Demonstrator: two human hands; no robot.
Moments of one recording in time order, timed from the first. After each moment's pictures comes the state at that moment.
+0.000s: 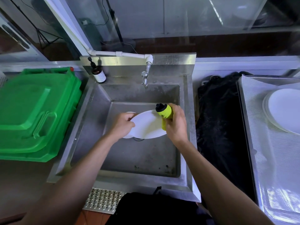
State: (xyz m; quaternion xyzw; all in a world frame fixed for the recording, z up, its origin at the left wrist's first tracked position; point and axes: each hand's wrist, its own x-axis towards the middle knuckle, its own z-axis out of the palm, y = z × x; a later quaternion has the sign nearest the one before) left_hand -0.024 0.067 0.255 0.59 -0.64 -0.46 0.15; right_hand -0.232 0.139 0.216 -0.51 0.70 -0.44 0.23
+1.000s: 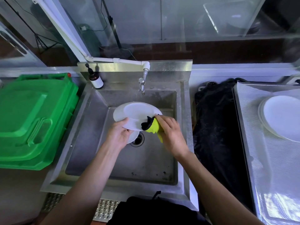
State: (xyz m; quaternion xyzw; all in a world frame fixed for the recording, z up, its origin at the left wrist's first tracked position) left_hand -0.046 0.071 0.262 0.51 -0.16 -0.71 0.45; right_hand -0.239 0.149 0.211 -0.69 0.61 -0.37 0.12
